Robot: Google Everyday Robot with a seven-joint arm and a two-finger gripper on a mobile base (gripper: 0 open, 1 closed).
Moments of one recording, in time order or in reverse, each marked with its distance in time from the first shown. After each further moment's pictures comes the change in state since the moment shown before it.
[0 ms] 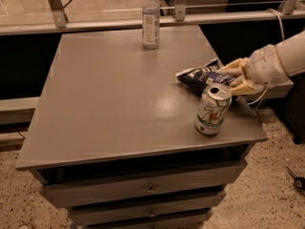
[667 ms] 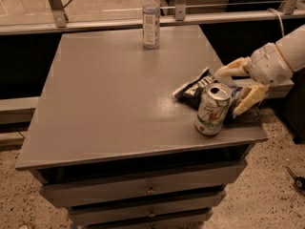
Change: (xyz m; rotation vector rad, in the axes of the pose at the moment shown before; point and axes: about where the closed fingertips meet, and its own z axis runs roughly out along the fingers) arm -0.002 0.016 -0.005 -0.130 0.021 -0.012
